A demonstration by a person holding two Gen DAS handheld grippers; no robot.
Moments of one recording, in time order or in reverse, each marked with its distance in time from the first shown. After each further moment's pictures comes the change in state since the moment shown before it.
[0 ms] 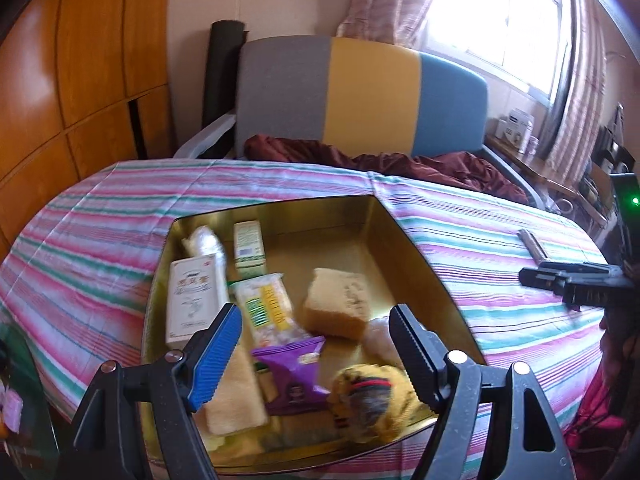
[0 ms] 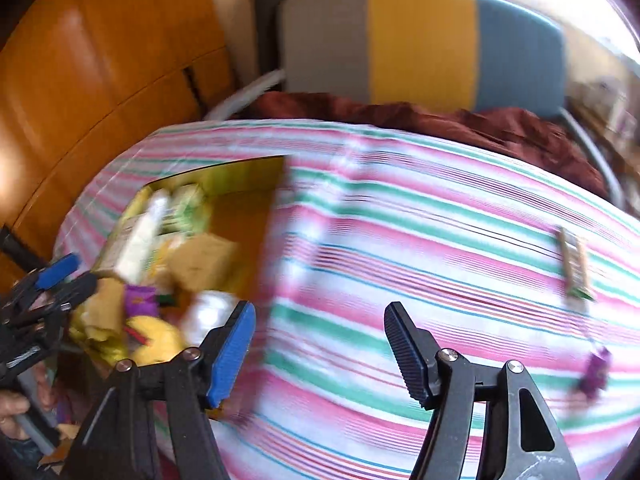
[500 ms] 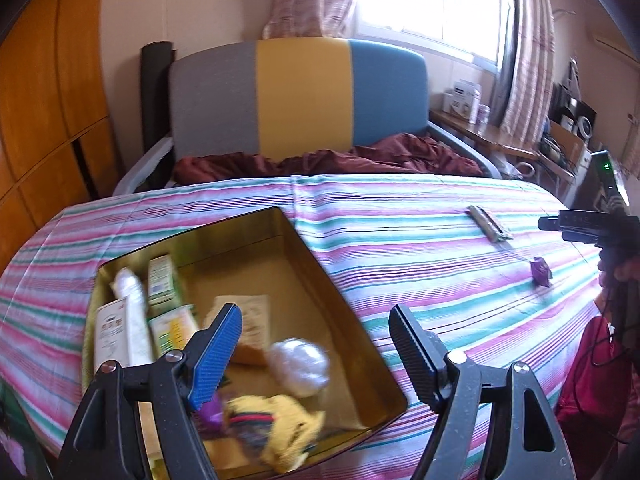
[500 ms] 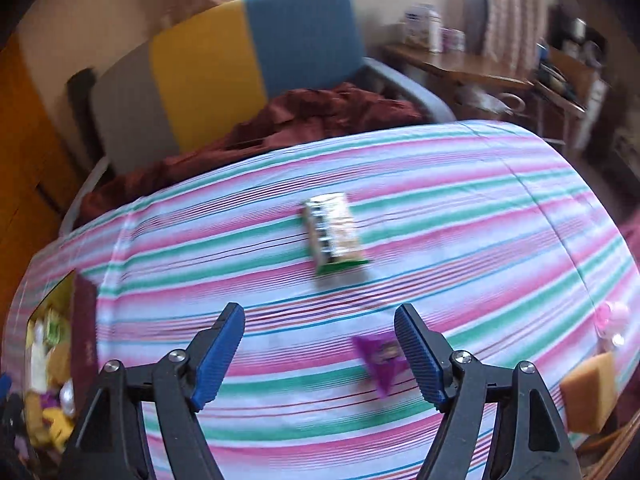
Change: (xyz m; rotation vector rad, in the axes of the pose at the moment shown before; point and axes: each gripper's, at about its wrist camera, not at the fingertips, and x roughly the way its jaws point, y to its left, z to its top) left arm 0.014 -0.087 0.016 0.171 0.011 -0.103; right arm -0.049 -0.206 -0.015 0.437 -0.074 -0.318
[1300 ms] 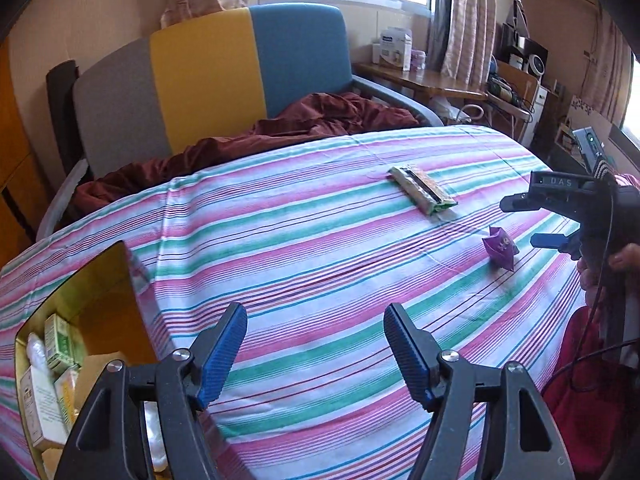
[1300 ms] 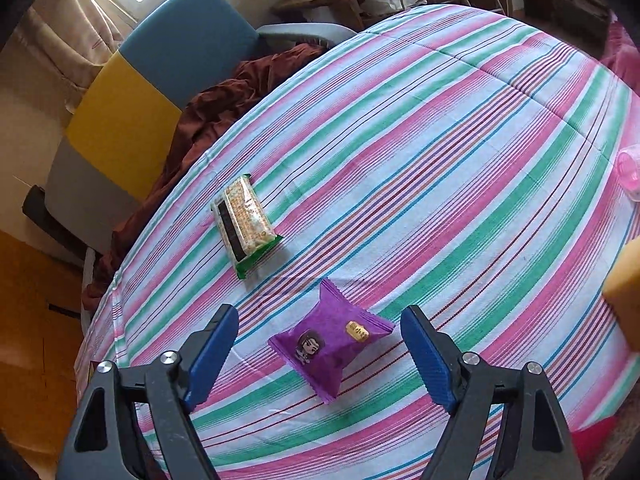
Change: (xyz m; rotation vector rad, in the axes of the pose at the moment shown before) left arm 0.080 -0.130 0.031 0.194 0.129 -0.134; right arm 0.032 -0.087 -0.014 0.464 0.123 0.107
